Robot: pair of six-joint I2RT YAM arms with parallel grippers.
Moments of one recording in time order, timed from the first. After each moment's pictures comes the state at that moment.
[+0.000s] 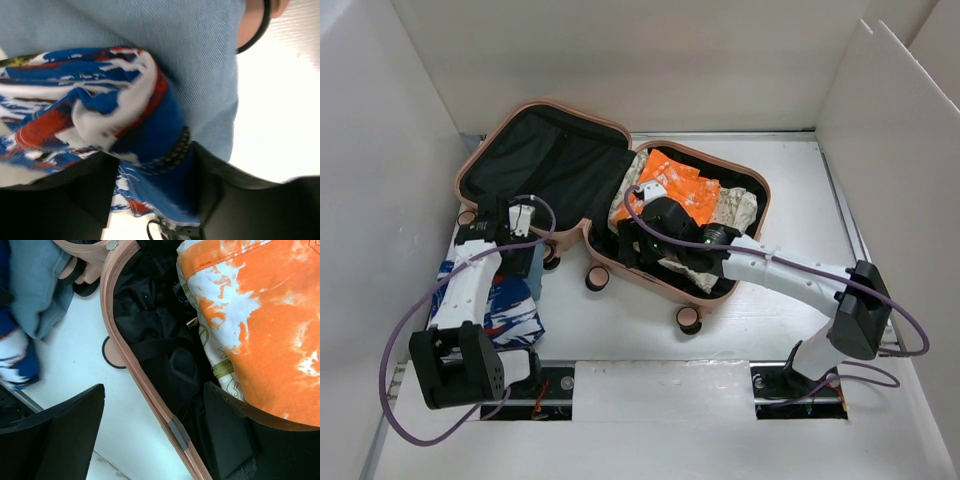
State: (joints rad) left arm 0.11 1.22 0.96 -0.91 -0.06 0.29; right arm 0.98 1.57 1.31 -0.38 0.20 0.46
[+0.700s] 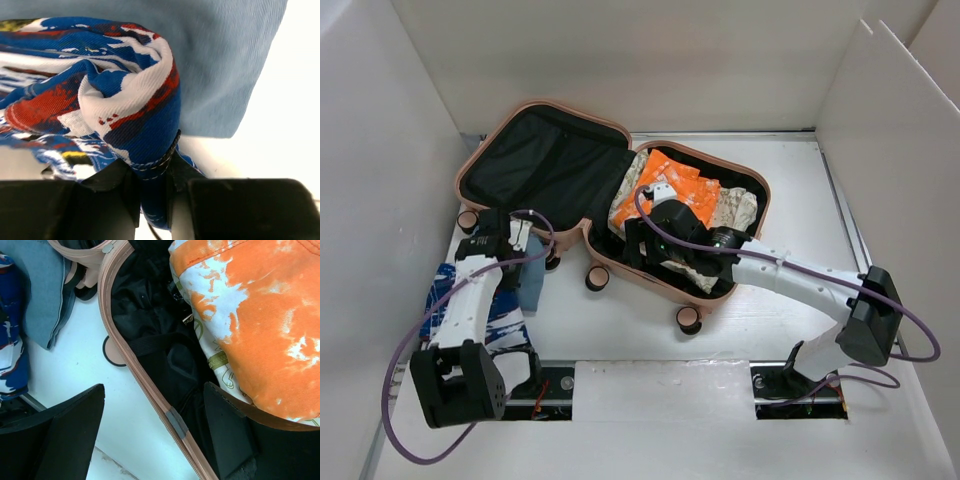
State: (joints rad) left arm 0.10 1.15 0.83 -0.90 -0.13 0.28; right arm 0.98 1.51 1.26 -0.38 0.22 0.51
